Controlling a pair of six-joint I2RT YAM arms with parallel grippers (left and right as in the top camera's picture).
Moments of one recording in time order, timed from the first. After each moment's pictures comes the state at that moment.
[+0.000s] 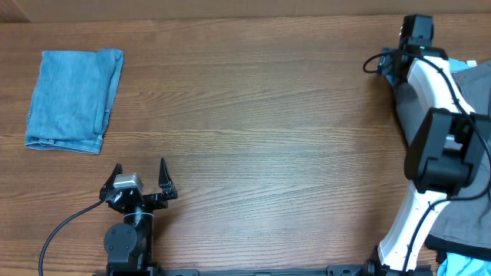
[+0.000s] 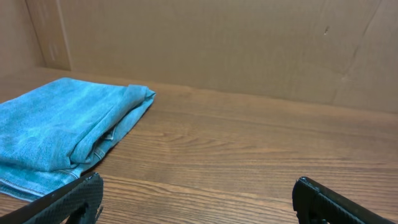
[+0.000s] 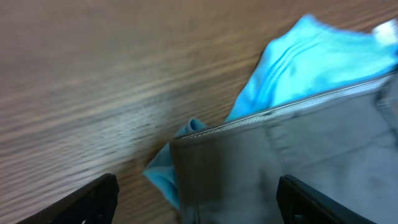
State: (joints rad) left arm -0.01 0.01 0.01 -0.07 -0.09 -0.13; right arm -0.17 2.27 1.79 -0.56 0.28 0.08
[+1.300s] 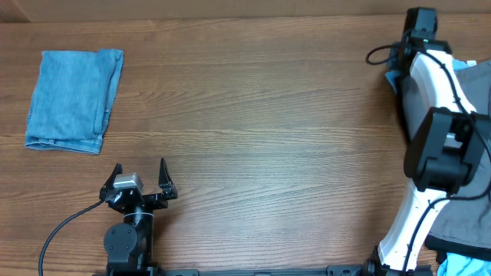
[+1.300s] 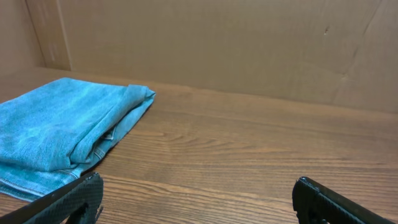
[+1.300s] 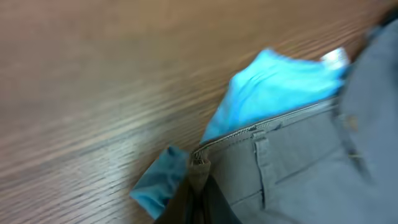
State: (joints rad) left arm -0.01 0.01 0.01 -0.07 -0.09 -0.13; right arm -0.18 2.25 1.90 -0.62 0.34 0.10
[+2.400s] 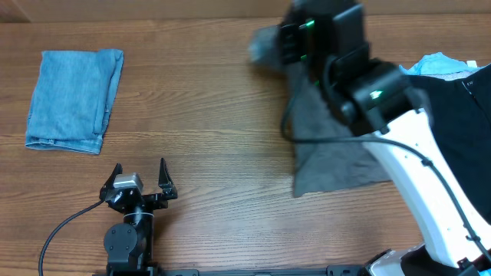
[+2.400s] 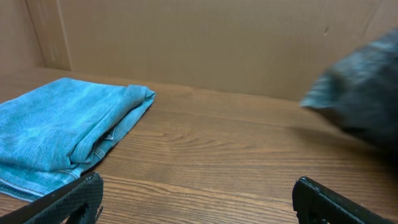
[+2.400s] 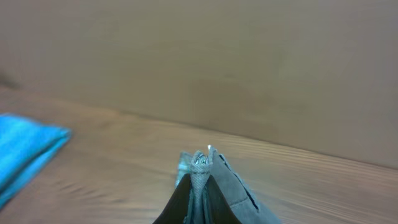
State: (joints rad) left arm -0.01 0.01 0.01 -0.07 -0.09 -0.13; right arm 0.57 1.63 1.91 -0.72 0.28 0.13
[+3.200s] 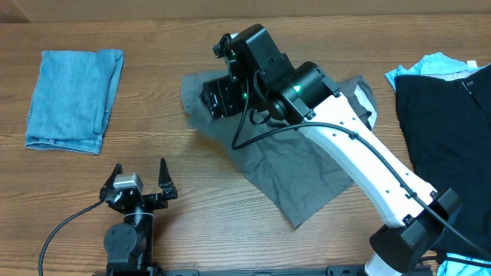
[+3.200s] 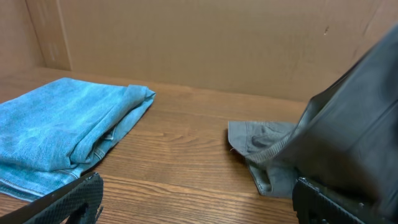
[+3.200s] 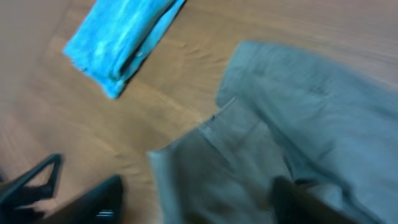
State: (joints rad) left arm -0.01 0.01 0.01 -0.07 -0.09 -0.13; right arm 0.68 1.83 1.92 -0.95 -0.23 0.33
